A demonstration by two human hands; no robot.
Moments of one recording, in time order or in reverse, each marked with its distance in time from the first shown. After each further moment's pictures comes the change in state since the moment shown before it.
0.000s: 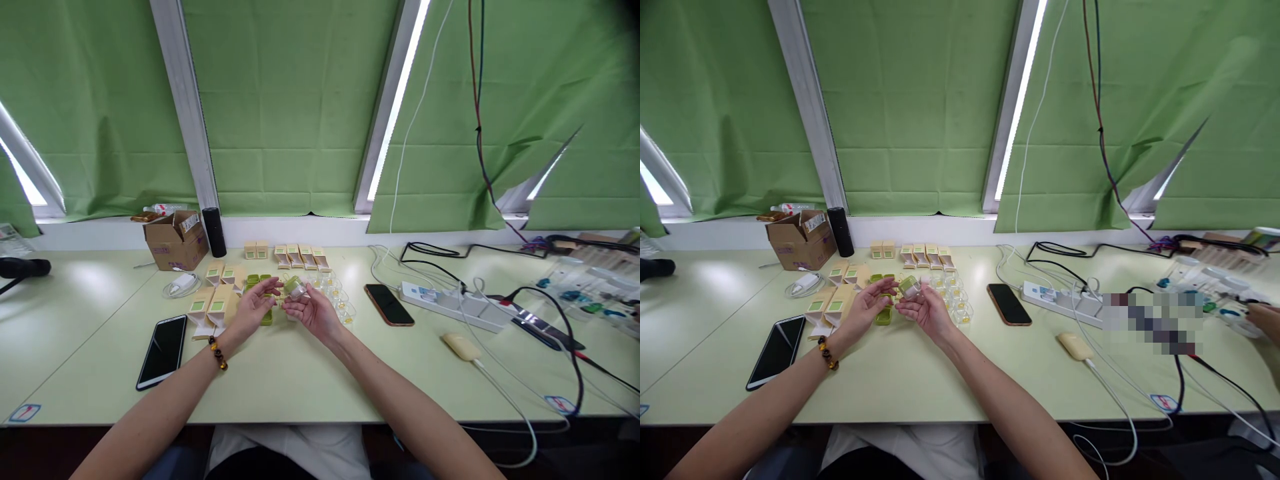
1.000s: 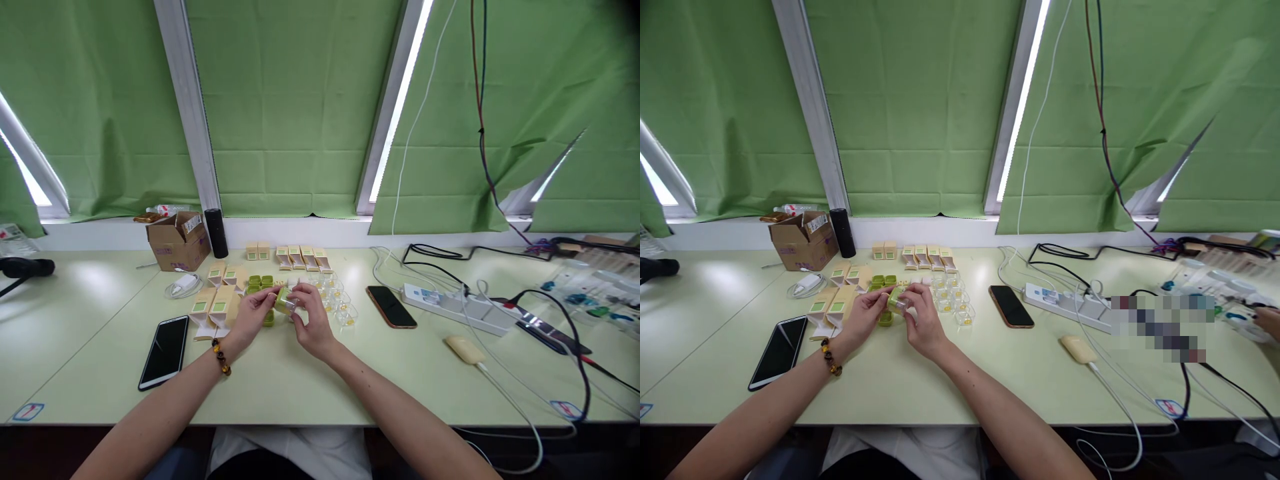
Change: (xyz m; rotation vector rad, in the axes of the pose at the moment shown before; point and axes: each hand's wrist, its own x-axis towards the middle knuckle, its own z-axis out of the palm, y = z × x) left_hand -0.002 -0.006 0.006 0.049 0.154 -0.055; right_hand -0.016 0.017 0.007 -1.019 -0.042 -0.969
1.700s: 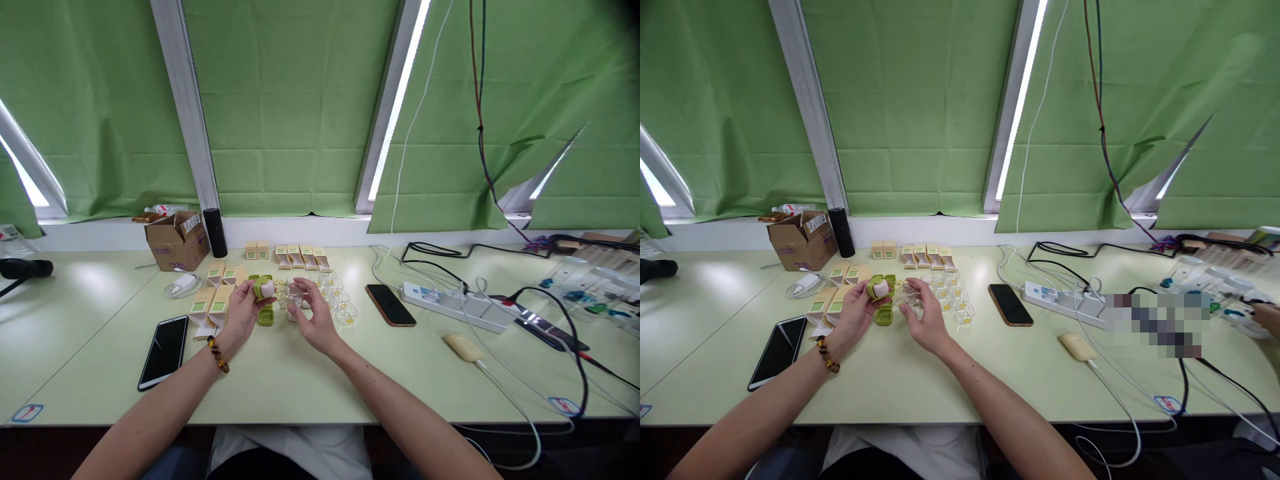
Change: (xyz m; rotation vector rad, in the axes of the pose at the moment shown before) left_hand 0.008 0.000 -0.003 -0.431 0.233 -0.078; right_hand 0.009 -0.008 -0.008 0.114 -0.008 0.311
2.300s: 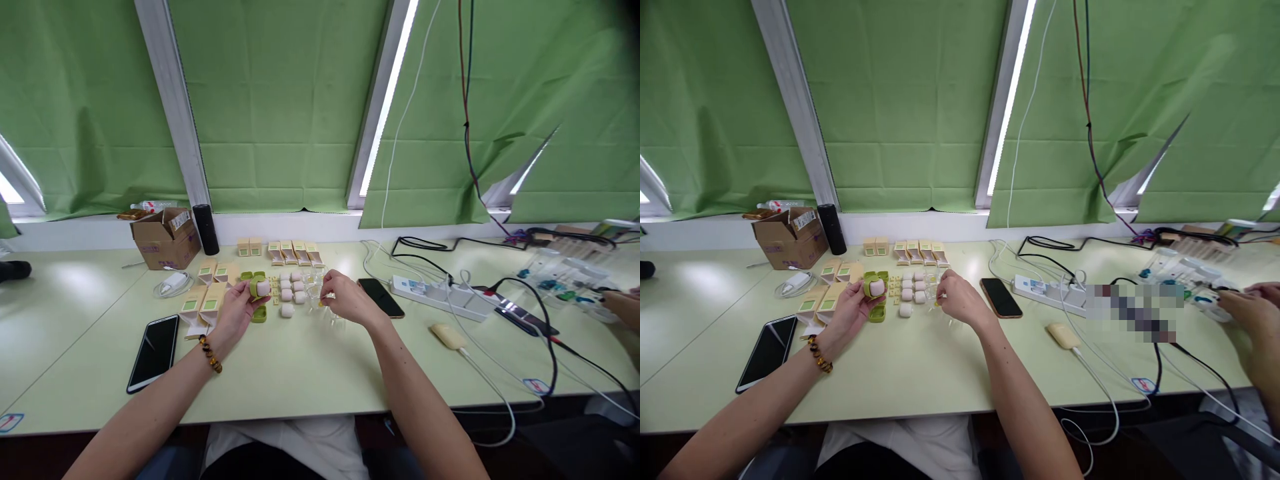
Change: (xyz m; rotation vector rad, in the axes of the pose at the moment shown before) left_hand 0.000 0.000 -0.002 -0.054 -0.023 -0.132; right_hand 0.037 -0.019 -0.101 -0.813 -0.447 0.312
